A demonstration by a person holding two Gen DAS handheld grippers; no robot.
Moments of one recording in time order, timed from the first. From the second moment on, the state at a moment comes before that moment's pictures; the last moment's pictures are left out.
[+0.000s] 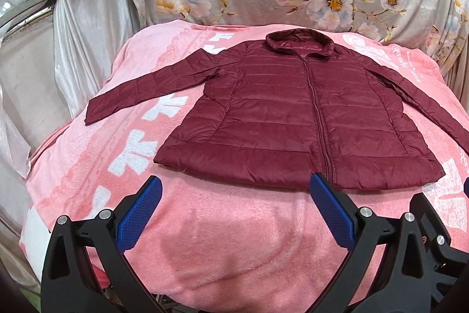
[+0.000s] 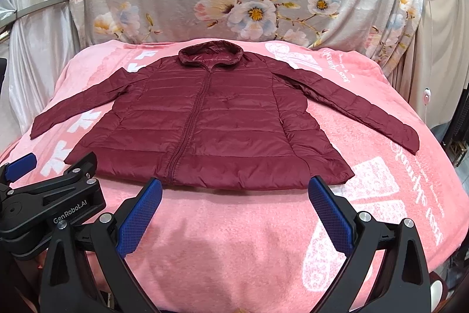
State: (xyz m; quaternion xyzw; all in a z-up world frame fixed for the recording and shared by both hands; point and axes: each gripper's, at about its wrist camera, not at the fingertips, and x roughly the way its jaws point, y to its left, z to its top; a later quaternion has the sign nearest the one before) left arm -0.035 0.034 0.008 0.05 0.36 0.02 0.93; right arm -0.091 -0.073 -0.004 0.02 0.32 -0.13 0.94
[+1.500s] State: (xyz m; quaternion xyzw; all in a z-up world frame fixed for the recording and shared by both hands) left arm -0.025 0.027 0.003 0.06 0.36 0.02 0.93; right arm -0.084 -0.077 -0.006 0.02 0.32 -0.14 0.94
